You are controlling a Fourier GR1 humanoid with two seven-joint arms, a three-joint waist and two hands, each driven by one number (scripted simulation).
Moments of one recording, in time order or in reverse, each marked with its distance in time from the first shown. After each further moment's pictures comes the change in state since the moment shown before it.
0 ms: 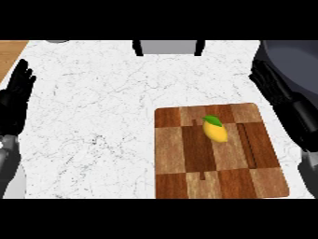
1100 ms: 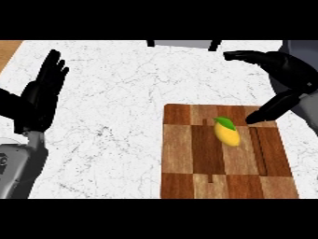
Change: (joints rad) left arm -0.046 -0.120 -0.077 -0.163 0.047 0.006 0.103; right arm -0.470 -0.114 0.105 0.611 0.201 0.444 -0.671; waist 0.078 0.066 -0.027
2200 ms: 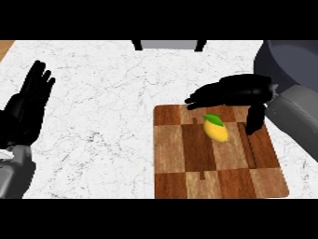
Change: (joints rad) left arm 0.110 0.012 0.043 -0.094 -0.007 0.008 0.039; right arm -0.187 -0.072 0.536 0.000 0.494 -0.098 -0.079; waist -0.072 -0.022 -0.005
